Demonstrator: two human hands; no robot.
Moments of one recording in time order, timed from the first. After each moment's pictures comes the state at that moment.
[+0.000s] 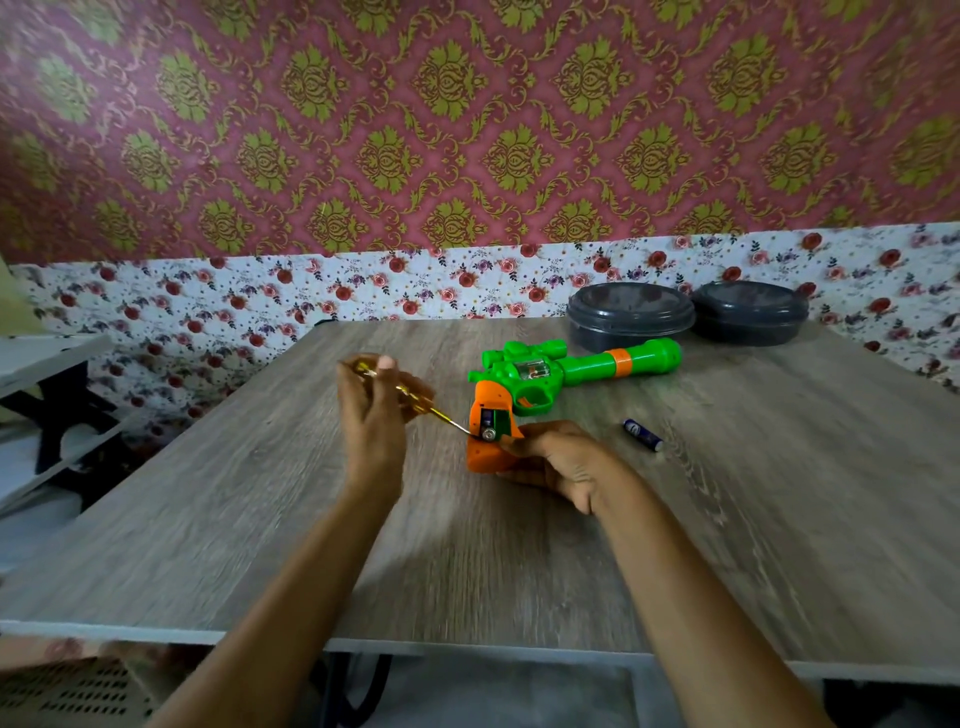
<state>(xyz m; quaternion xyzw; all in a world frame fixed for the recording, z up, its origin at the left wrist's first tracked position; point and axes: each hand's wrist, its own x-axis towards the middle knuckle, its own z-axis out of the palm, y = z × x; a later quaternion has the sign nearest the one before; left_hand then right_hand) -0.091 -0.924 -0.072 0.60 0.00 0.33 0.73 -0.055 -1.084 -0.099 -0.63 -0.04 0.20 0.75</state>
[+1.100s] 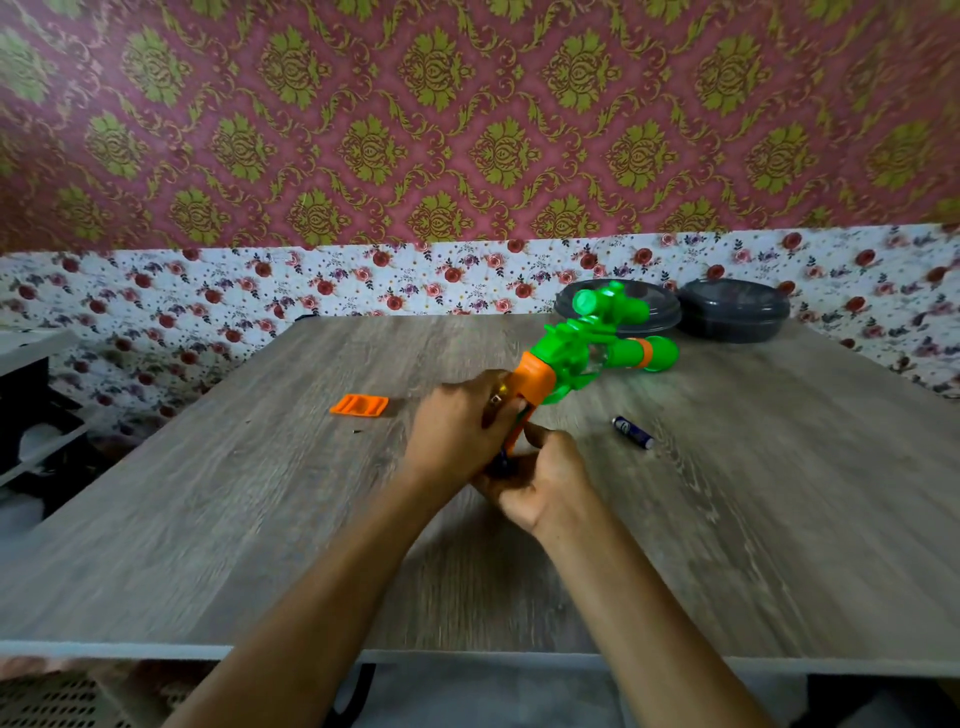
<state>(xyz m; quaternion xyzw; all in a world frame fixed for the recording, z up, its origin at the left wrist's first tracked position) -0.072 -0.961 -0.081 0.88 -0.17 0.34 0.28 -0.091 -1.056 -0.081 -0.26 0.12 0.20 0.94</state>
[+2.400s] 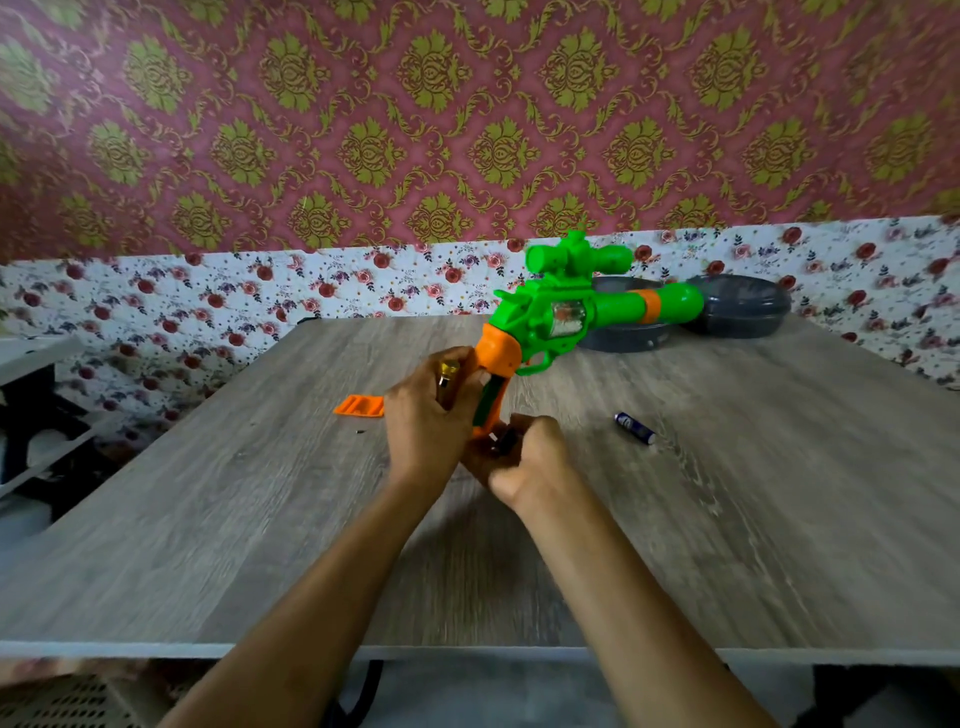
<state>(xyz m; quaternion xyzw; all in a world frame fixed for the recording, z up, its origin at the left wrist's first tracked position) -0.078 -0.953 -0.079 0.80 -0.06 0.42 0.43 -0.082 -1.041 -0.075 -0.28 0.20 0.16 0.93</state>
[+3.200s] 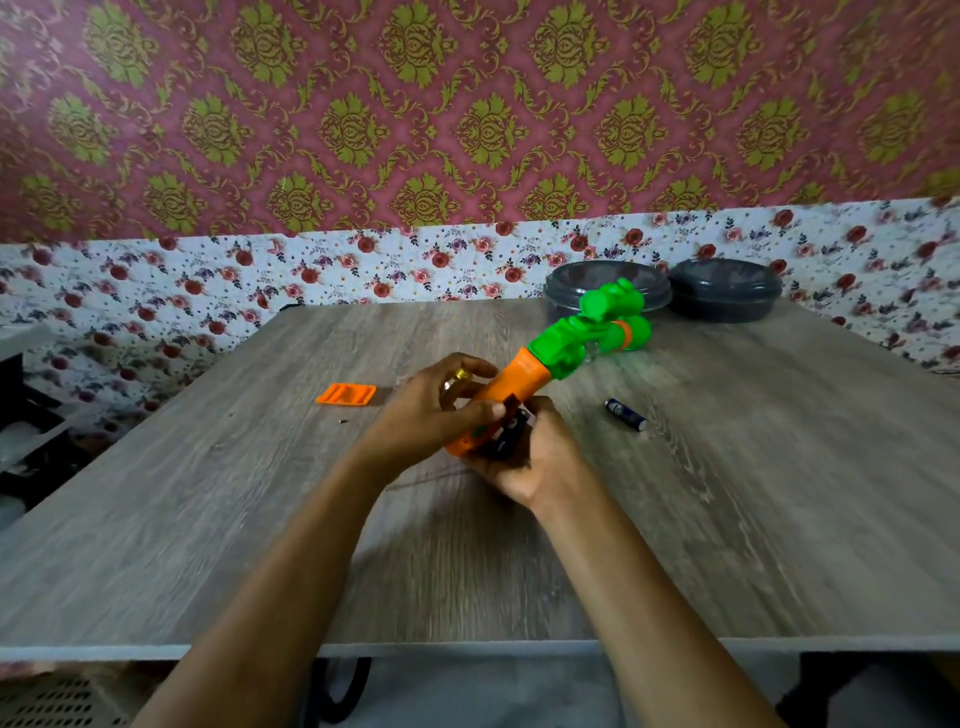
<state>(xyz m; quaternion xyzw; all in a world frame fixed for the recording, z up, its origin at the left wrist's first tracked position) -0.067 -0.933 -0.076 0.84 -0.20 0.06 0.51 -0.070 -1.061 -0.094 -0.33 0.10 0.18 0.92</state>
